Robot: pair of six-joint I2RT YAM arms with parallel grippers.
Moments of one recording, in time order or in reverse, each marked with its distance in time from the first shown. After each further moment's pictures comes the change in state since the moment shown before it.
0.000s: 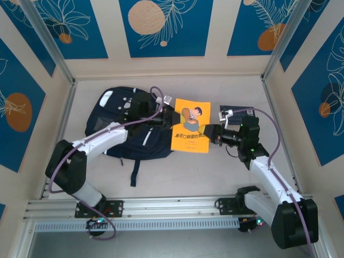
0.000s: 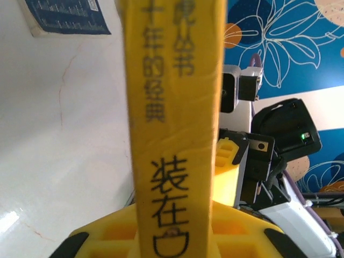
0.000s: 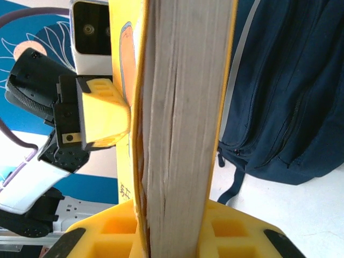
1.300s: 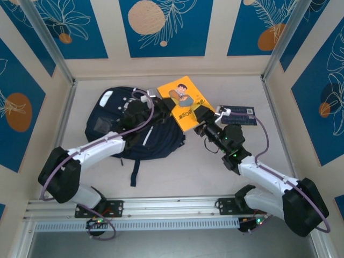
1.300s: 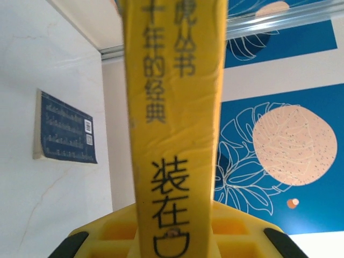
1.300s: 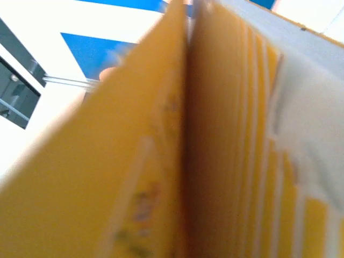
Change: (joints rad) left arm -0.069 -0.112 -0.163 0.360 -0.614 -0.359; right arm 0.398 0.082 -0.048 0.582 0.872 0.432
